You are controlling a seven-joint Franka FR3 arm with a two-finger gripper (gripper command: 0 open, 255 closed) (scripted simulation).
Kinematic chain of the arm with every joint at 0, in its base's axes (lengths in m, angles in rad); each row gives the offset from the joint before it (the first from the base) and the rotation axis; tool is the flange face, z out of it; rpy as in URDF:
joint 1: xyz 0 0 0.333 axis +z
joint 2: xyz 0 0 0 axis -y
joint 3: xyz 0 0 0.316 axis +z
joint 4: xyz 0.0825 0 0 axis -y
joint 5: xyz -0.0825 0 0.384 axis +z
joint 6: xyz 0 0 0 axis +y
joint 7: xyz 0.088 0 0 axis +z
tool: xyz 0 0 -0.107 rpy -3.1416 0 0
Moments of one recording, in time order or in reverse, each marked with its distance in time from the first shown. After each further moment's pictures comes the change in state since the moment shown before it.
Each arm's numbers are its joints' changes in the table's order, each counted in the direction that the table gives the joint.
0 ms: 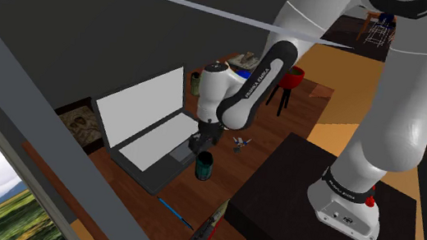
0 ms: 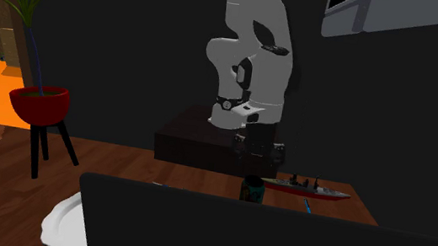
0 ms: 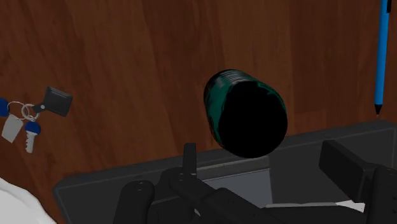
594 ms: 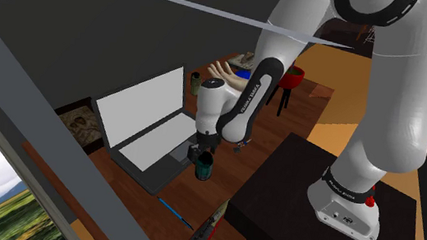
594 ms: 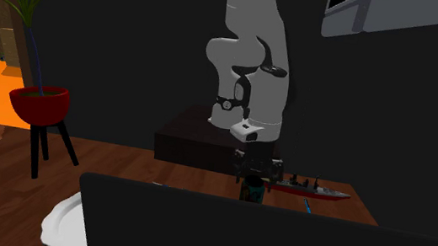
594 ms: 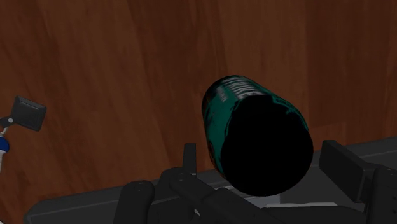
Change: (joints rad) arm 0.059 -0.142 -0.066 0.034 -0.084 -0.104 -0.074
